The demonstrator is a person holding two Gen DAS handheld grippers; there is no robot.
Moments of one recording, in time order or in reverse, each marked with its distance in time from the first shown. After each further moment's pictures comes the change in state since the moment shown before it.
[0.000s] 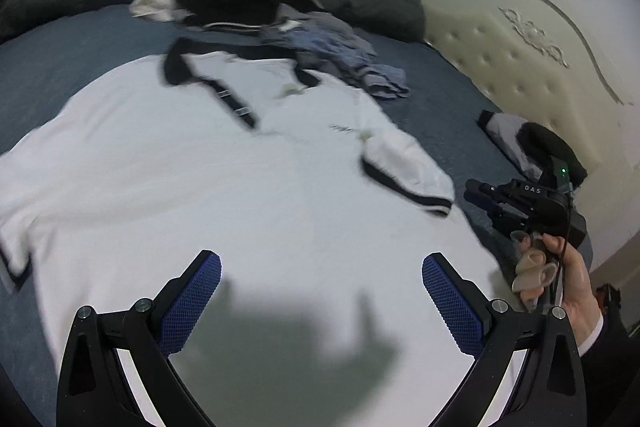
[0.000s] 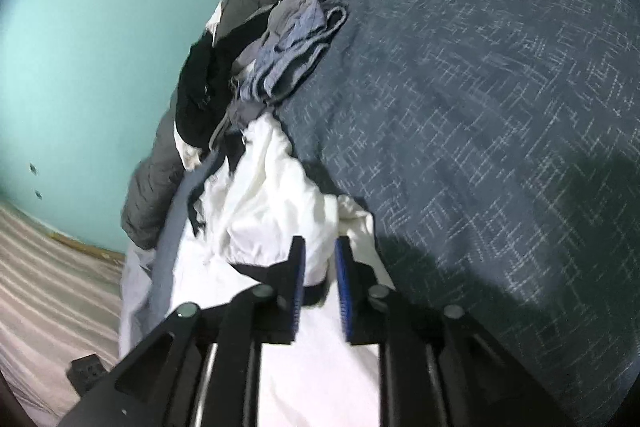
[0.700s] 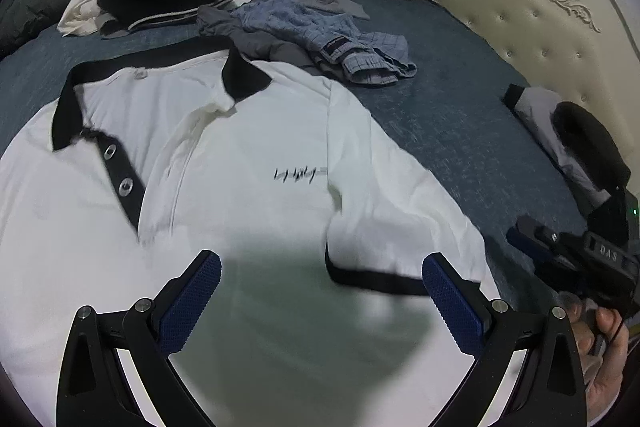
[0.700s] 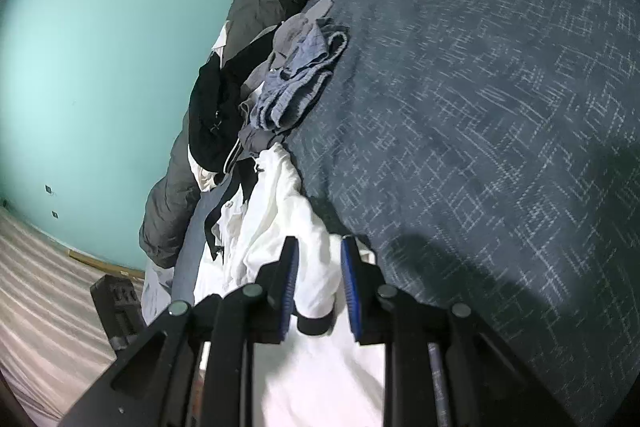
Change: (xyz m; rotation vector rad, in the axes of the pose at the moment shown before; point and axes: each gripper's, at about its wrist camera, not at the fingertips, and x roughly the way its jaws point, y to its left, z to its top) left arm 0.134 -0.048 0.091 0.081 0.153 0.063; right arm -0.004 -0.010 0.021 0.039 -0.019 0.045
